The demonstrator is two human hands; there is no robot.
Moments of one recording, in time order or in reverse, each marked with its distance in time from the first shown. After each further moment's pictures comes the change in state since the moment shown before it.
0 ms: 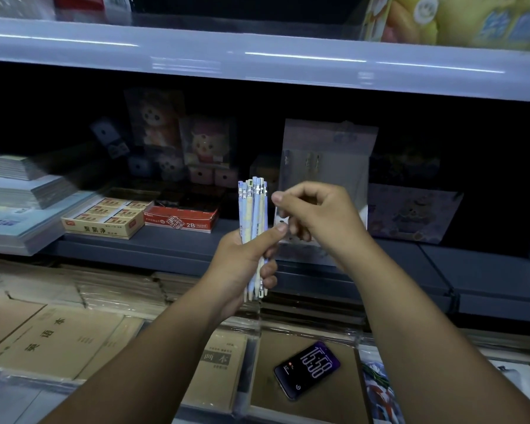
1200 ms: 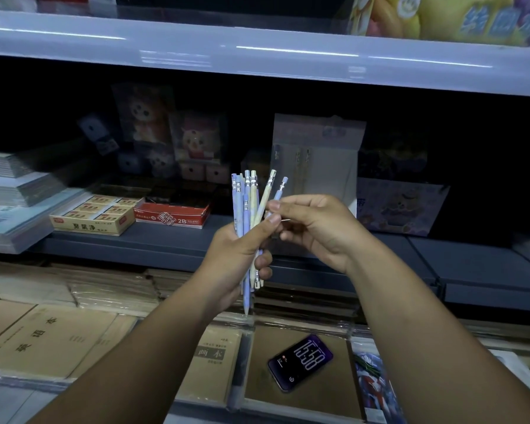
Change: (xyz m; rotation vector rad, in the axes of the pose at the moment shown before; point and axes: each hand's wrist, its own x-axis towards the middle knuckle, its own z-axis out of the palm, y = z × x) left_hand -0.003 0.000 0.006 0.021 -0.036 0.038; right_hand -0.003 0.013 -0.010 0.364 -0.142 0.283
